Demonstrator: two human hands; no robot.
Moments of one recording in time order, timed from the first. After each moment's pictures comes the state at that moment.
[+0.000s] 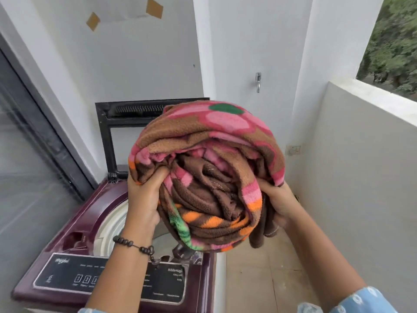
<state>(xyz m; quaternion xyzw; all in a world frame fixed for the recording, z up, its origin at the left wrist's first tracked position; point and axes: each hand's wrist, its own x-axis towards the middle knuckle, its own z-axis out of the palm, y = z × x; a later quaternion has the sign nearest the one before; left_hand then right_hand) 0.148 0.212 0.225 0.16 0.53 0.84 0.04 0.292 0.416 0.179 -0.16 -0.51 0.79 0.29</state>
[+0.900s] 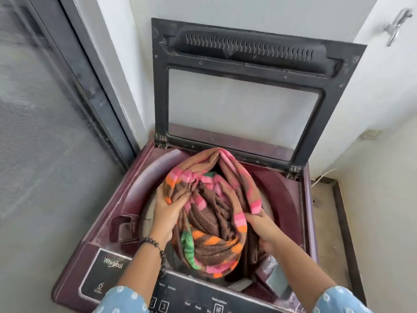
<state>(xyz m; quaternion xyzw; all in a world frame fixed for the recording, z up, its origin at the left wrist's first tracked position) -0.097 0.093 0.012 -0.01 0.68 0.71 0.17 0.033 0.297 -0.013 -0.36 -0.56 0.75 -0.01</state>
